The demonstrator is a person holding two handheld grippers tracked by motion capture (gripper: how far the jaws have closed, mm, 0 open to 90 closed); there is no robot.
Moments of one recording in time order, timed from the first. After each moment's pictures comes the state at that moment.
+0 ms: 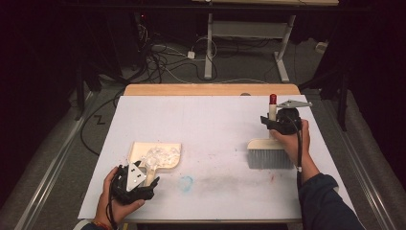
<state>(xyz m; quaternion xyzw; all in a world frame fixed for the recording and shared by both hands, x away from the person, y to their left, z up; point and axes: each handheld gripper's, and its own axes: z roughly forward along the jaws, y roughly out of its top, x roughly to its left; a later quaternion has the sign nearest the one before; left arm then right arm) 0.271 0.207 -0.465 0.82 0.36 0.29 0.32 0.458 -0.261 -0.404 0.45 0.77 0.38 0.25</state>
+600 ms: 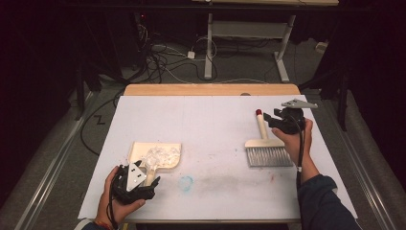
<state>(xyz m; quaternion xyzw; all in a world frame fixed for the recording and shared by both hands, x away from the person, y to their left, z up) 0.271 0.205 -0.467 0.82 0.36 0.29 0.33 0.456 -0.269 -0.403 0.46 0.74 0.40 0.28</state>
